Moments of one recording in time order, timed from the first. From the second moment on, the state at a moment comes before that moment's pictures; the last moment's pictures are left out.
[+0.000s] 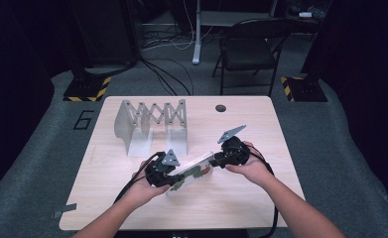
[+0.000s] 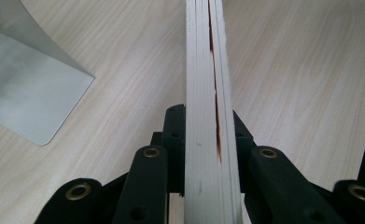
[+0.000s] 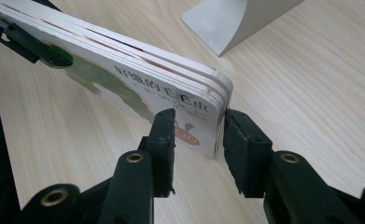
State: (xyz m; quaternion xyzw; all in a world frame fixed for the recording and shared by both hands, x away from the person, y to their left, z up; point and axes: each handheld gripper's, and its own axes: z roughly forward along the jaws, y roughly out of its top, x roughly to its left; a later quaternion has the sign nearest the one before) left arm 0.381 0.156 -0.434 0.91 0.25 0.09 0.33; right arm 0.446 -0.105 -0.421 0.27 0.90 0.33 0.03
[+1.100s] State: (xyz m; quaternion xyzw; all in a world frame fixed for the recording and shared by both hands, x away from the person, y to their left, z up) left arm 0.377 0.167 -0.415 0.90 0.26 0.11 0.33; right arm 0.442 -0.106 -0.422 0.28 0.90 0.34 0.04
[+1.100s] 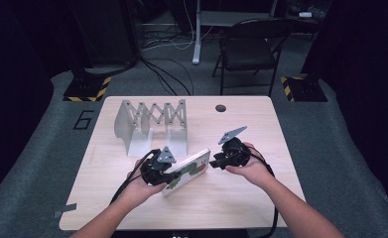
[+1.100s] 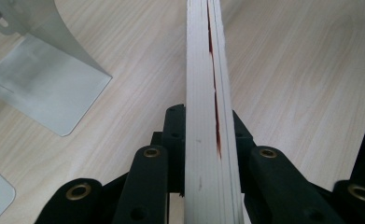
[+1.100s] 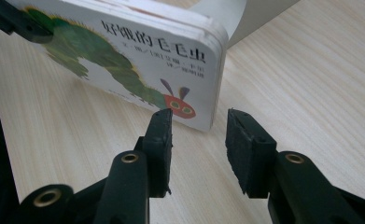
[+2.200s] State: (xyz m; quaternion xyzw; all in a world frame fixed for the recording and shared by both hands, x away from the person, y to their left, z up) left arm 0.364 0.245 -0.391 0.87 0.33 0.14 0.34; right arm 0.429 -0.096 -0.425 0.29 0.90 0.33 0.05
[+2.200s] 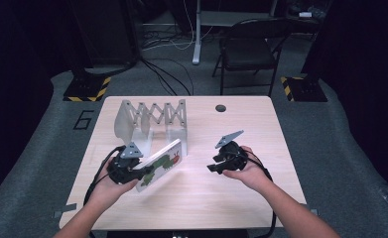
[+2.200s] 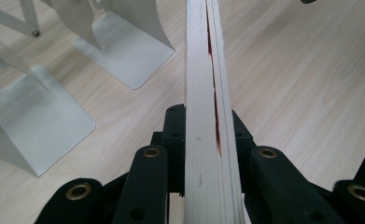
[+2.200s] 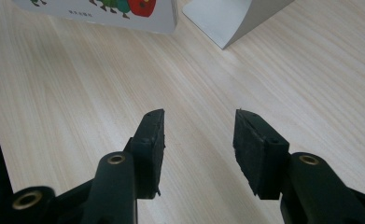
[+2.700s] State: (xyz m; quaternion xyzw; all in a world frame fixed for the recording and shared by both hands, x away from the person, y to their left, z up) left arm 0.362 0.271 -0.387 0.86 0.36 0.15 0.34; right arm 0.427 -0.094 -0.425 0.28 0.90 0.32 0.06
